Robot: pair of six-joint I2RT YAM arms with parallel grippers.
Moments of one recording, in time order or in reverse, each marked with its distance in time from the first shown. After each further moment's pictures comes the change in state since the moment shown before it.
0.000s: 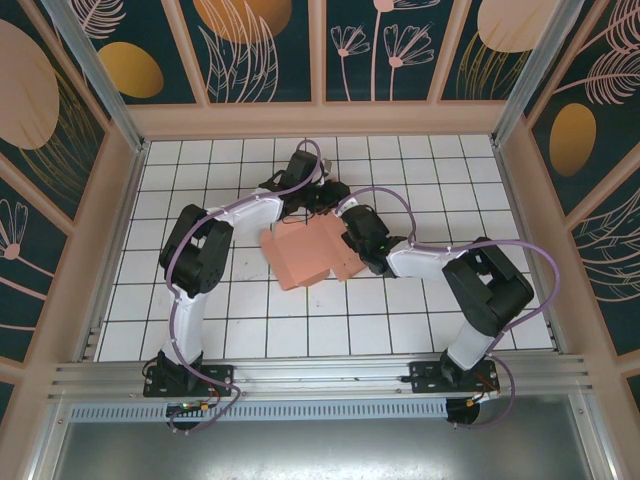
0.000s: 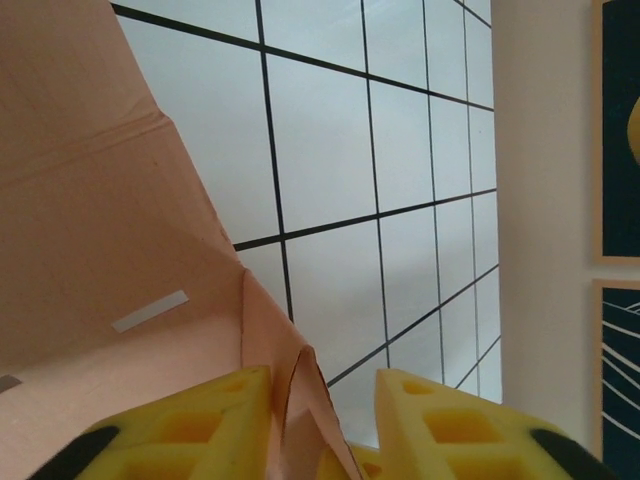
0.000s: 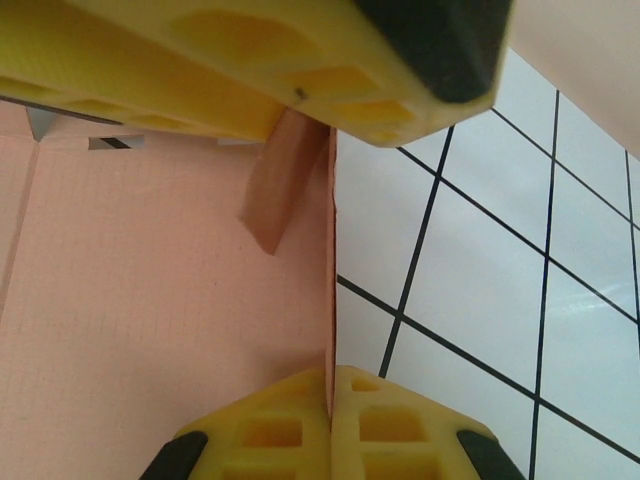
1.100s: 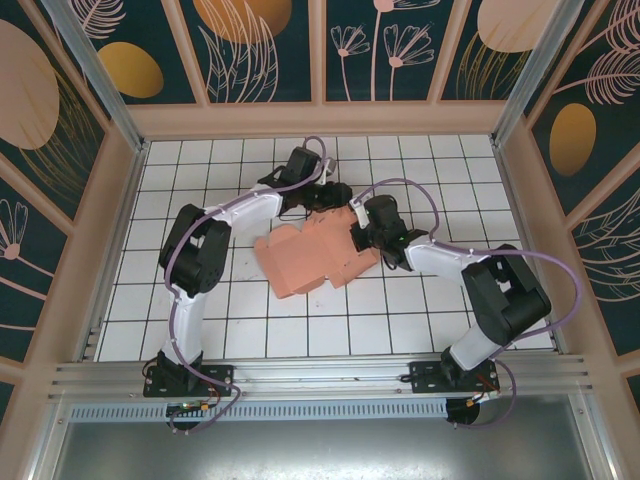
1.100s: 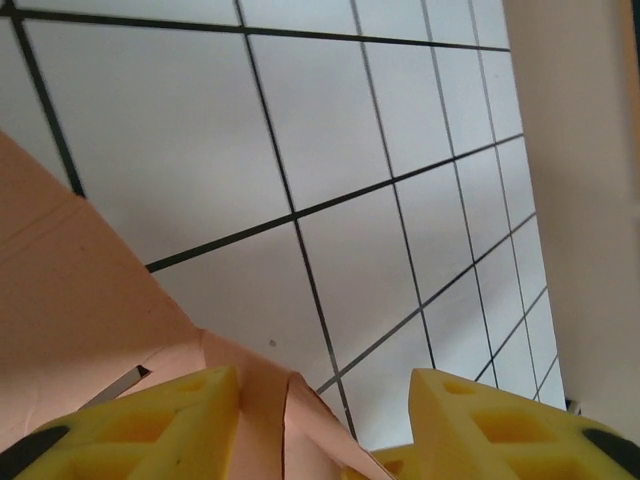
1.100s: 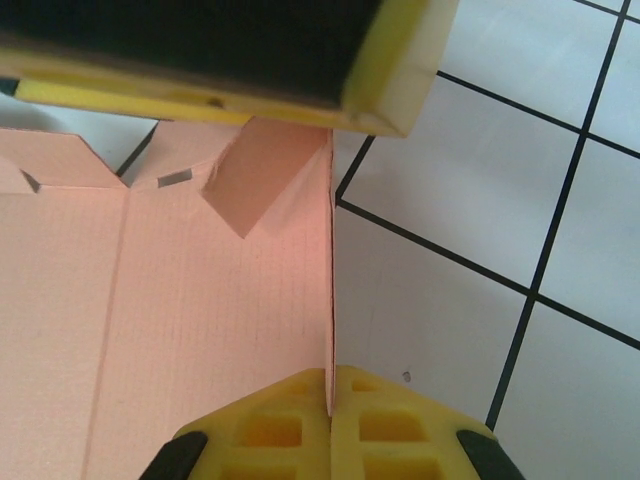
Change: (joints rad) left arm 0.004 0.000 0.037 -0.109 0.009 0.190; right arm -0.128 -0.087 -0.017 -0.088 -0.428 0.182
